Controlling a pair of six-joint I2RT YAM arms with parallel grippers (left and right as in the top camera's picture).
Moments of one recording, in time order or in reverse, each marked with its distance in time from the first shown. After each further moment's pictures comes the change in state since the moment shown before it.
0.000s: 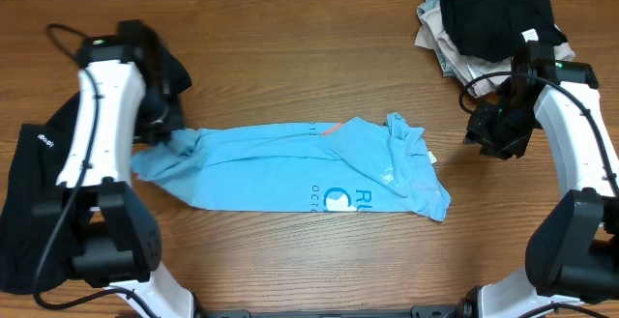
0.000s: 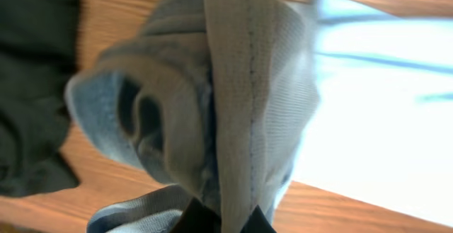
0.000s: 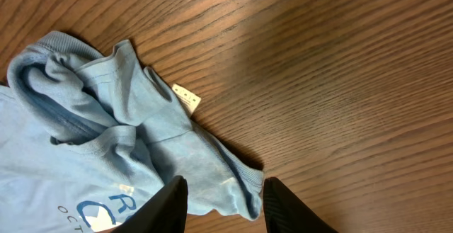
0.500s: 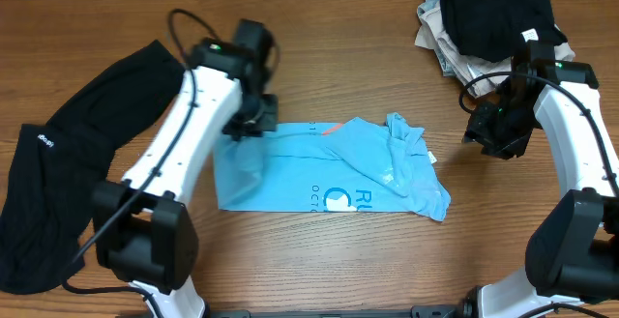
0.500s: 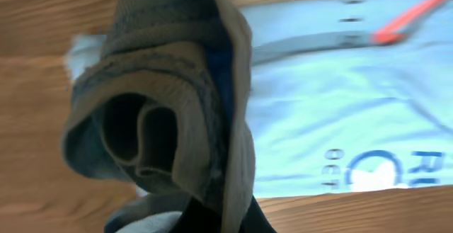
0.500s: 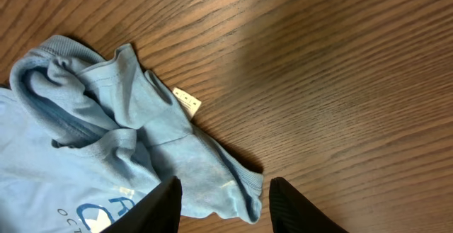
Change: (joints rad) left arm -0.414 0.000 0.000 0.140 0.131 -0.123; right arm 0.000 0.000 0.000 0.008 0.003 0.000
